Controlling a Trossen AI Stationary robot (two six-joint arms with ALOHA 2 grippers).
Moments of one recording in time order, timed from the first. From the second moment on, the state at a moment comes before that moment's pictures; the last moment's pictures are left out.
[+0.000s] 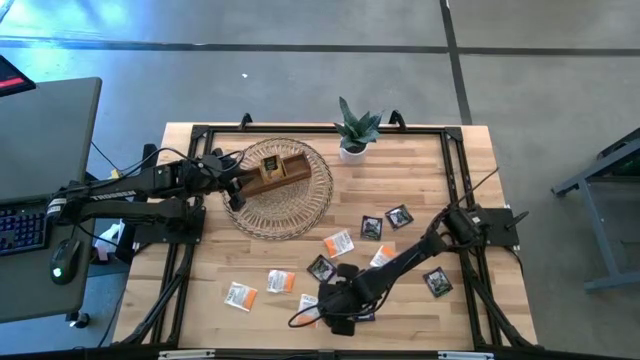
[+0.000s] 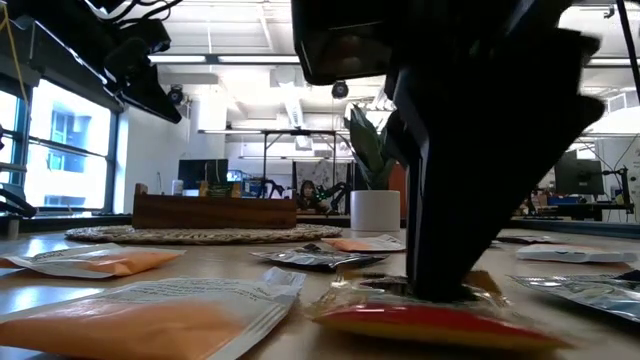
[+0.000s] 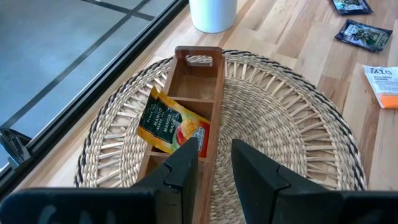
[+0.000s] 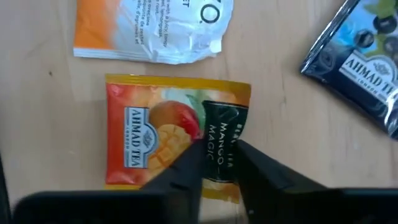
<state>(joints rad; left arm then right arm) 0.23 0.65 0.58 -0.56 -0.29 -0.09 0.52 2.25 1.66 -0.70 0.09 0.65</state>
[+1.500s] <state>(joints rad) 0.23 0.65 0.58 -0.55 -0.29 -0.09 -0.11 2.39 1.65 0.41 0.60 -1.02</state>
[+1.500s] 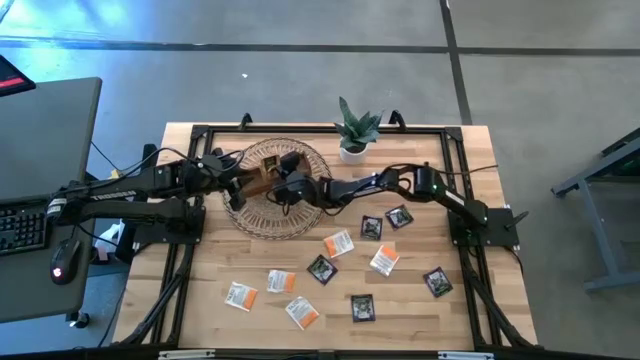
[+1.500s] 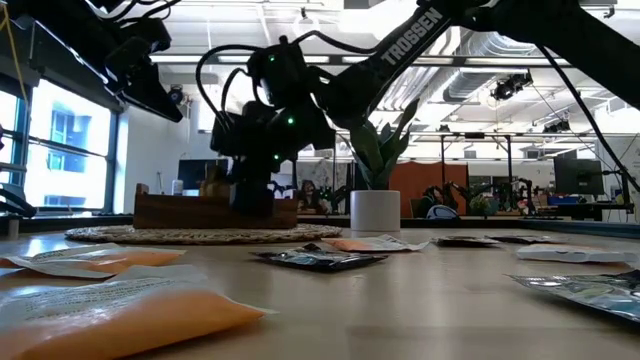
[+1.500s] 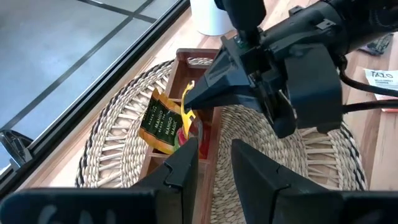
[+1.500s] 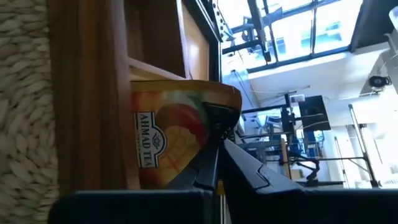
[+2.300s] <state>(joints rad) 0.23 0.65 0.58 -0.55 -0.32 -0.09 -0.04 2.31 1.65 0.35 0.63 -0.94</state>
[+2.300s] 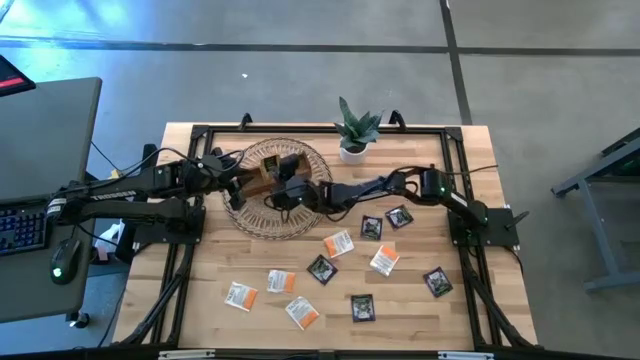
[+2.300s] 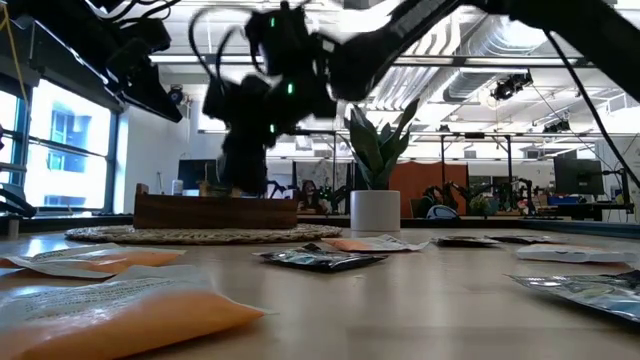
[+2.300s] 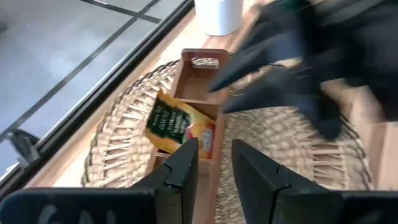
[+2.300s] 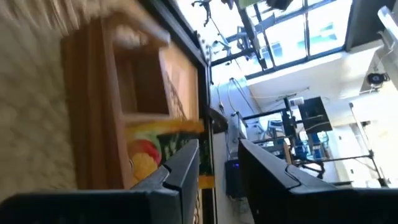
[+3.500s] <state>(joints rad) 0.23 0.65 0.58 -0.55 -0.32 -0.09 0.29 1.74 1.53 -0.89 0.52 0.16</state>
